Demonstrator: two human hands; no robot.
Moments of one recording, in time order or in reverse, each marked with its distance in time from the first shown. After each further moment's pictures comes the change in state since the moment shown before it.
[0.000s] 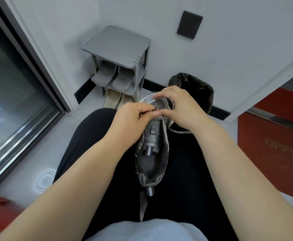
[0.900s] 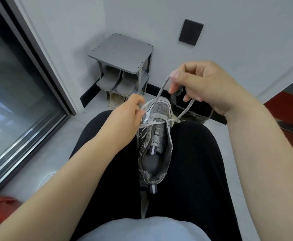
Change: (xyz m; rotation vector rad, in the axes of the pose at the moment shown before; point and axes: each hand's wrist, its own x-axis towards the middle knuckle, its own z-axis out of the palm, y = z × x) left_hand -0.007 0.005 -0.019 0.315 0.028 0.002; right_hand -0.022 -0.053 -0.082 0.518 -0.063 0.025
